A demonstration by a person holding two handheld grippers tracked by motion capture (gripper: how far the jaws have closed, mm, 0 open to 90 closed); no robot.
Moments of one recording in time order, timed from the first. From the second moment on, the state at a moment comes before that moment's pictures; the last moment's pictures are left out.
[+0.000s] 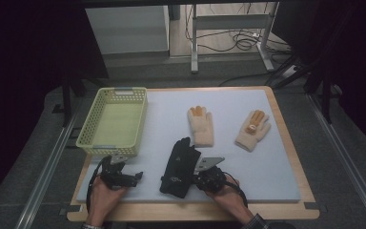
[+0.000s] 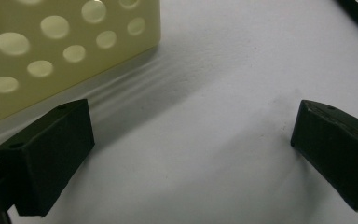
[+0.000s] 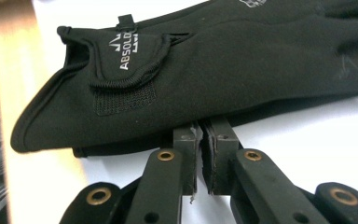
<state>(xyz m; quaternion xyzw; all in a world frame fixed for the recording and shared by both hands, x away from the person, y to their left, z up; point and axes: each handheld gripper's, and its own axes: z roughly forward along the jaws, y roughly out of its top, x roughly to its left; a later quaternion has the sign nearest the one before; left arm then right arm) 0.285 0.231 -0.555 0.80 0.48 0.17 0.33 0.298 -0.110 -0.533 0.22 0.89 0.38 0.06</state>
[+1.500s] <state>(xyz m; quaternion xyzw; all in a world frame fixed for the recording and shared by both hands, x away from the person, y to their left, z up) 0.290 0.175 -0.506 0.82 0.42 0.10 0.38 0.336 -0.249 -0.532 0.38 0.83 0.35 0.19</state>
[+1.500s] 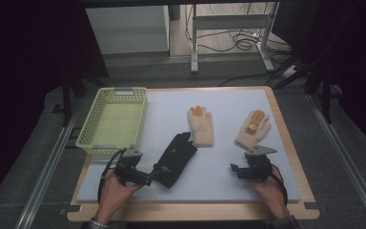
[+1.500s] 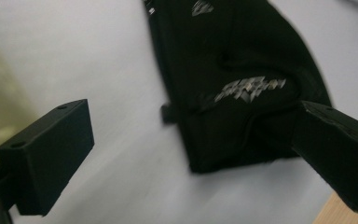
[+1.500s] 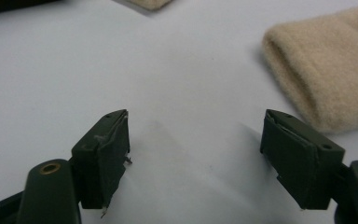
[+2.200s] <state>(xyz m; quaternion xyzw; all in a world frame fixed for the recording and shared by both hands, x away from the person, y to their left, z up) 0.330 0.086 -0.519 0.86 0.41 0.13 0.29 0.336 -0.249 -0.532 0.39 0.83 0.35 0.19</state>
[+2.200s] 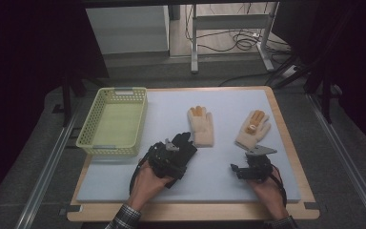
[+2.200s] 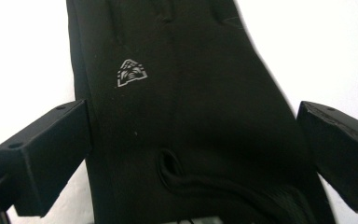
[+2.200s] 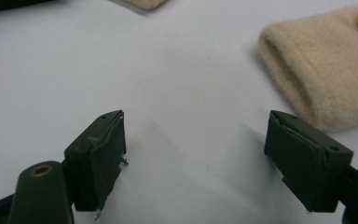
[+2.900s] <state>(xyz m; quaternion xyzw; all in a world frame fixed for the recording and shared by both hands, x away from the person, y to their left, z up) 0.337 0.102 -0.521 0.86 0.40 0.08 0.29 0.336 -0.249 -0.532 0.38 0.83 0.35 0.19</state>
